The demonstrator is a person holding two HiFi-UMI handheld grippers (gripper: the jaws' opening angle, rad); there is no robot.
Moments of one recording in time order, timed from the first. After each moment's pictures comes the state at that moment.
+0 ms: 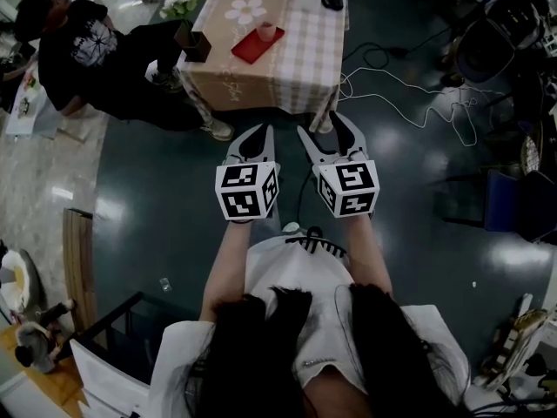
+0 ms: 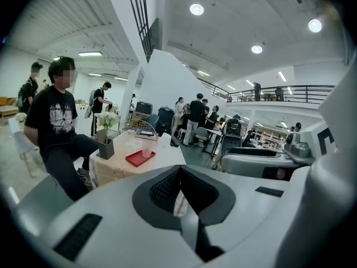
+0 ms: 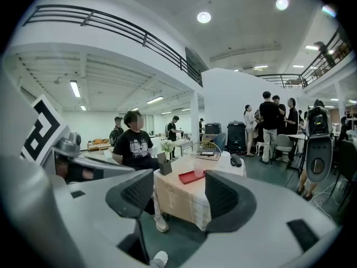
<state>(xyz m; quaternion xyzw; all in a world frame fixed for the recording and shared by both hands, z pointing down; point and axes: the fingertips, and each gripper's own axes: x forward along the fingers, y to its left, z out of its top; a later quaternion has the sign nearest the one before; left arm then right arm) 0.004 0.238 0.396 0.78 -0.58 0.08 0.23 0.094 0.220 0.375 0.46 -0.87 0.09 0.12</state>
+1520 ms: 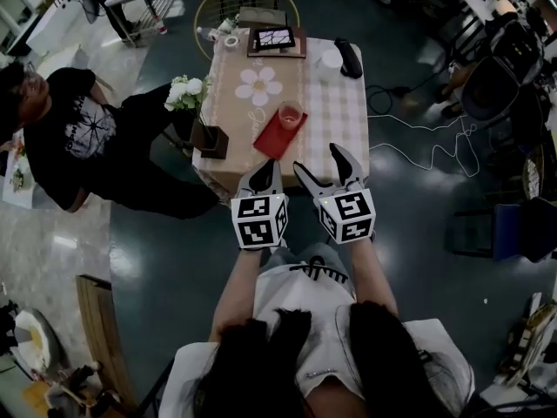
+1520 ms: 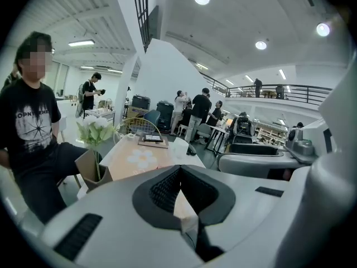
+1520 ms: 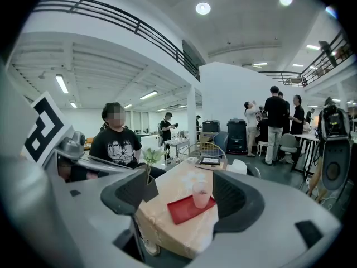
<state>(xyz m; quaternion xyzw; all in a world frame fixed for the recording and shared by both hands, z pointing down) -0.109 -0.013 0.418 0.79 -0.55 0.11 0.25 -0.029 -0.023 0.393 0.48 -0.86 0.10 0.14</state>
